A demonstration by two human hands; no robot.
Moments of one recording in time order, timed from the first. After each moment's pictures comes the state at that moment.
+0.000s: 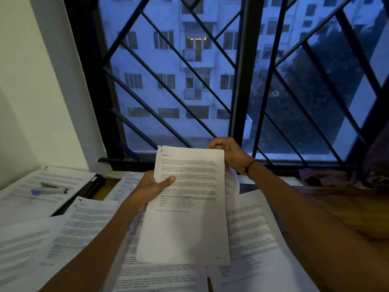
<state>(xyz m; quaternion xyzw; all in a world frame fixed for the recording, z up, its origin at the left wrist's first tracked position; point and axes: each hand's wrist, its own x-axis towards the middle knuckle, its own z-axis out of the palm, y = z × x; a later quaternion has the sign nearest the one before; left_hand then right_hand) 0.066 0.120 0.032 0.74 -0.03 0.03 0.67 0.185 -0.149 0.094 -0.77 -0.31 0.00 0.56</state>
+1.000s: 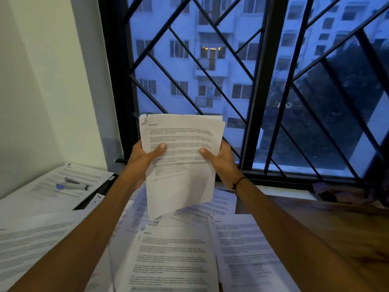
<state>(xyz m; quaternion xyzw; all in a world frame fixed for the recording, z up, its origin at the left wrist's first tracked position) 0.062 0.164 0.108 0.62 -0.07 0.19 0.75 0.139 -0.068 0.098 -0.65 -0.30 -0.06 0.70</state>
